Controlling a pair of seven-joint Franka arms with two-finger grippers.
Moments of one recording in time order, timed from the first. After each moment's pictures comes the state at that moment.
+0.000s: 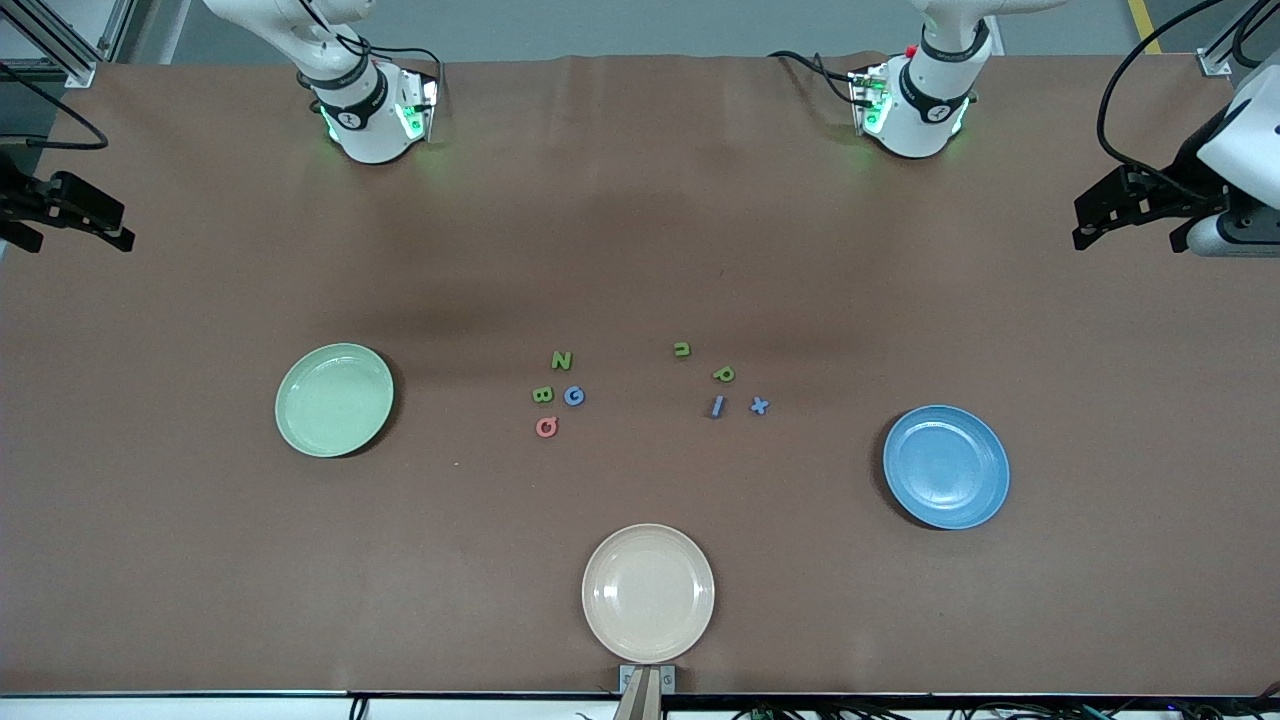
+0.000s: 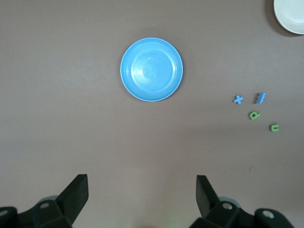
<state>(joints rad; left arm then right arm) 0.05 -0.01 -0.16 -1.50 0.01 1.49 -0.06 0.00 -0.07 -0.06 -1.60 -0.01 1.51 -0.07</state>
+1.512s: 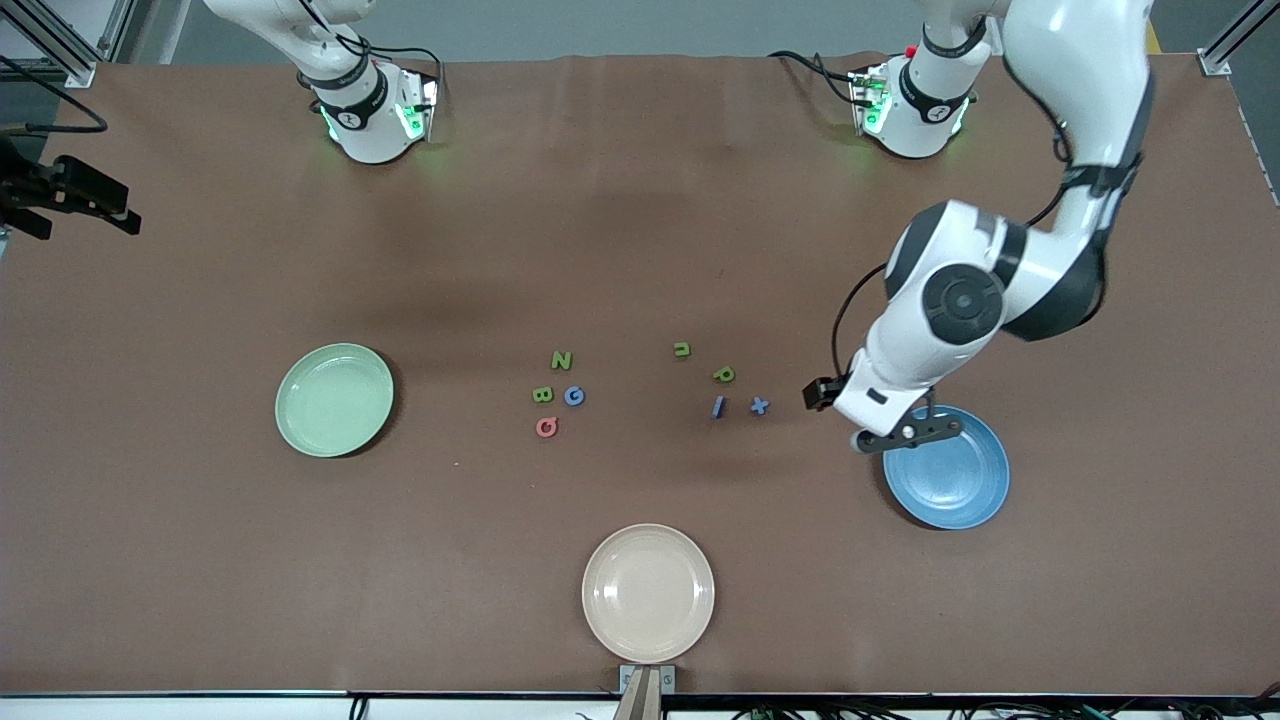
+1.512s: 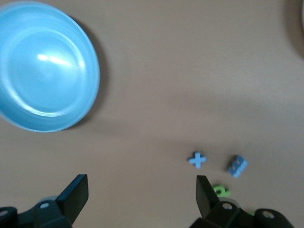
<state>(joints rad) -0.20 0.46 -0.23 -1.71 0.09 2.13 -0.66 -0.01 -0.06 -0.07 -1.58 0.01 1.47 -0.11</state>
